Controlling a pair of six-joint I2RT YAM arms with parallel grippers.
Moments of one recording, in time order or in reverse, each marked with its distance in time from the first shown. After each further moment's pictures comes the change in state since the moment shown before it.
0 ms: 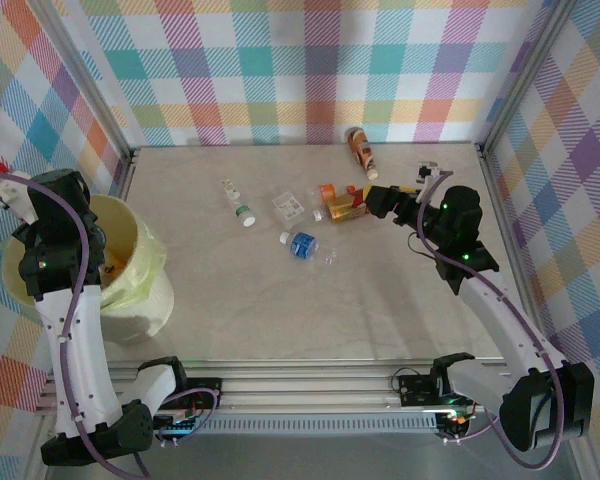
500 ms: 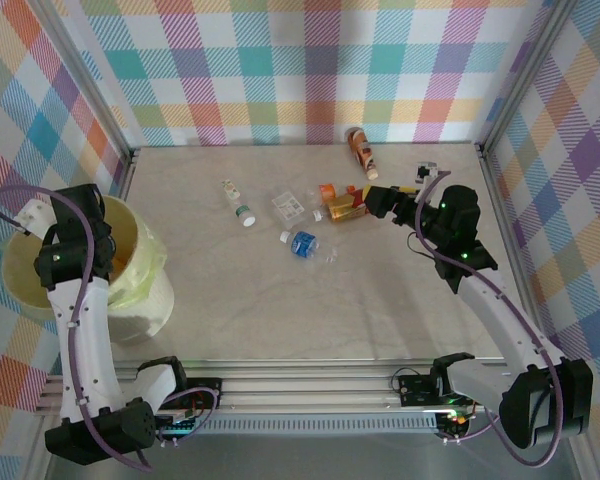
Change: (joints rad) left arm 0.024 0.020 -0.139 -0.070 0.030 -0.237; right arm 0.000 0.016 0.000 -0.005 0.029 -0.001
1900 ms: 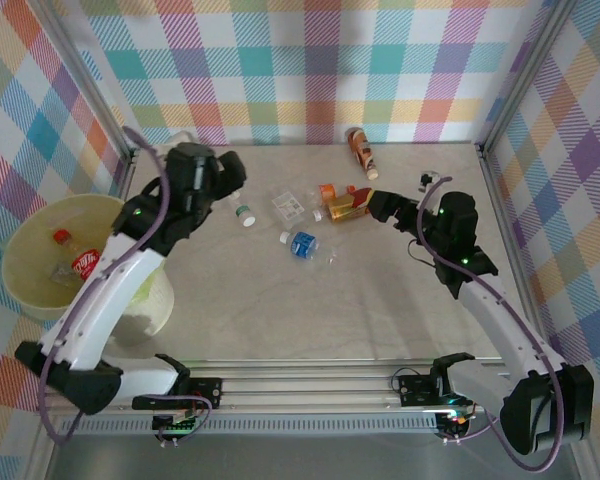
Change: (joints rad) left arm -0.801 0.282 0.238 0.235 0.145 -0.055; right arm 0.000 -0.038 -0.040 -0.080 0.083 0.050
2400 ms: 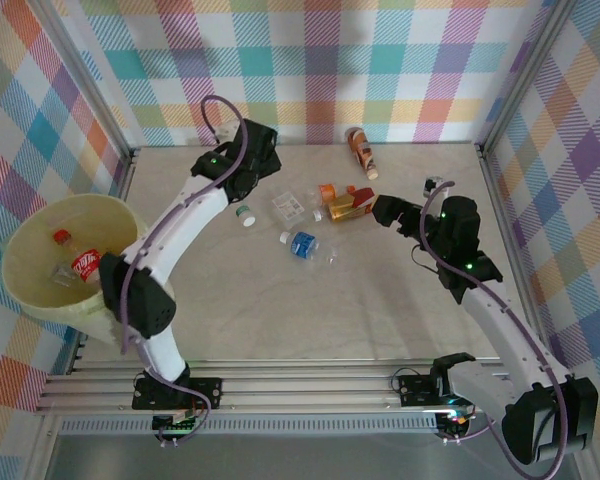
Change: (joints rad) left arm 0.041 0.509 0.285 -0.029 -0.050 -0.044; right arm 0.000 -0.050 -0.005 -0.102 0.078 -0.023
